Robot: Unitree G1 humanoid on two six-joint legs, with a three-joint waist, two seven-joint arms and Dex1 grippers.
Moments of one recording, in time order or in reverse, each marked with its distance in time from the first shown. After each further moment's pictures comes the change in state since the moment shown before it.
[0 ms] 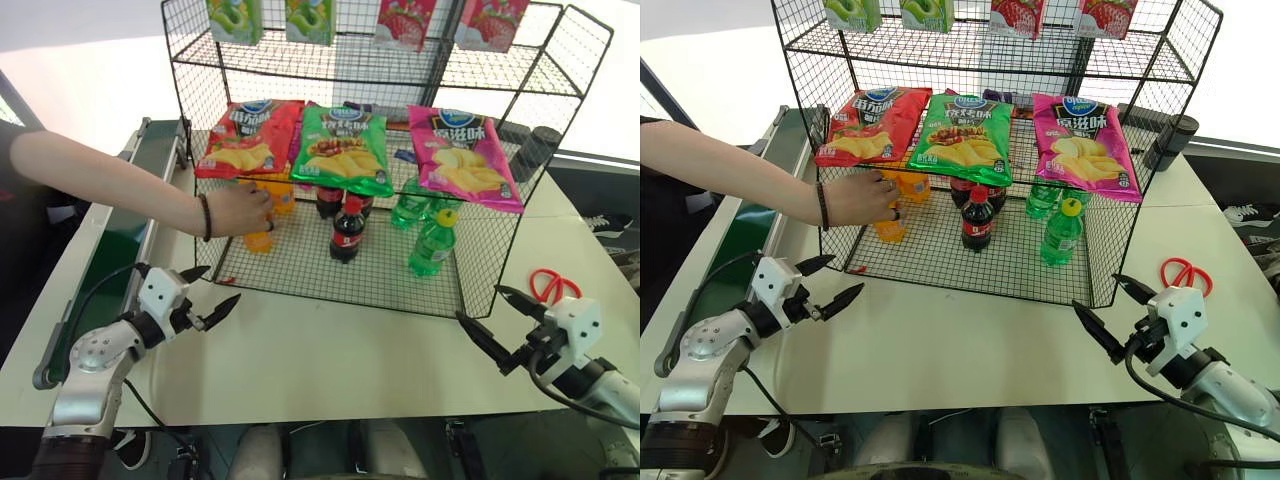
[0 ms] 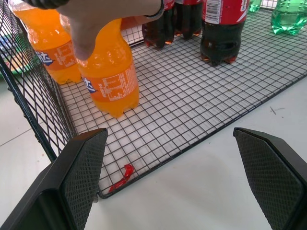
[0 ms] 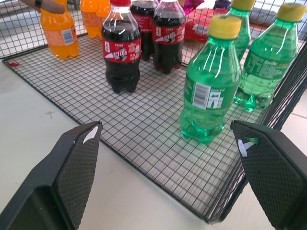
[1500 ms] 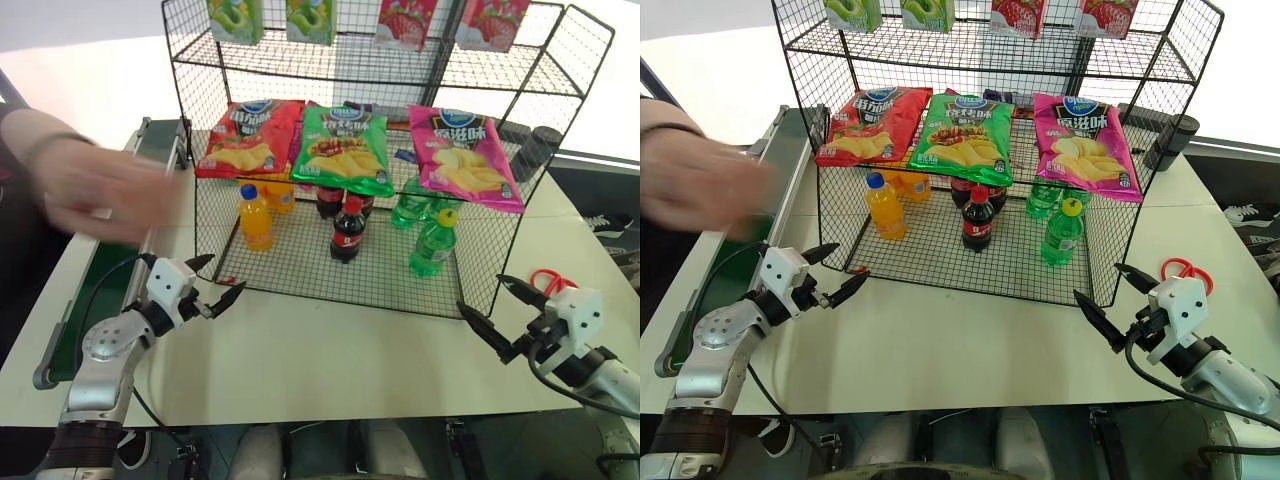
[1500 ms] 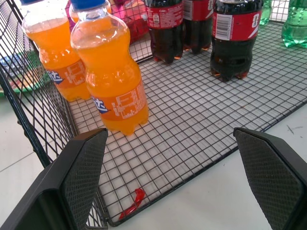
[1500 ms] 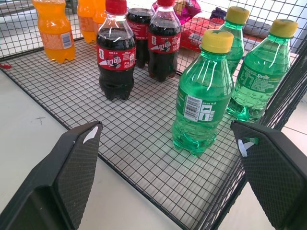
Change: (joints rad) left arm -0.072 -0.043 -0.013 0.051 0.032 -0.040 0.024; right arm -0.044 -0.011 0.001 0.028 -0.018 -0.022 -0.003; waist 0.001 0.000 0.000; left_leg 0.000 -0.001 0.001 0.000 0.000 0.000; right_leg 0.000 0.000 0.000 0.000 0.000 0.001
